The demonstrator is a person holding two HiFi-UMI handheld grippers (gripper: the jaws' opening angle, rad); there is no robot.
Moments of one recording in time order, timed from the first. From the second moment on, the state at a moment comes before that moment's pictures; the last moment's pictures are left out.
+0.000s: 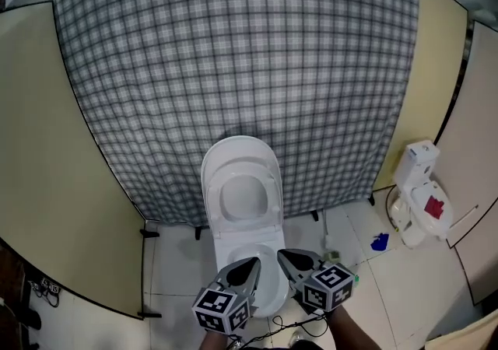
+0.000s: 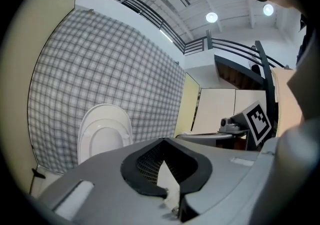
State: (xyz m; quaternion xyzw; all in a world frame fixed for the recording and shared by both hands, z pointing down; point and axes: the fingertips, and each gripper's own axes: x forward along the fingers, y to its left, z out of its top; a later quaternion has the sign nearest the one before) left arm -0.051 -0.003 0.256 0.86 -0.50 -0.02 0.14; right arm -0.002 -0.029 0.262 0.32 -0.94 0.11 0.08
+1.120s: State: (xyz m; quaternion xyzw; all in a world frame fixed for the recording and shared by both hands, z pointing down) left arm -0.086 0.063 0.277 0.85 -0.52 -0.07 0.07; right arm -0.027 0.044 0.272 0.29 -0.96 0.00 0.07
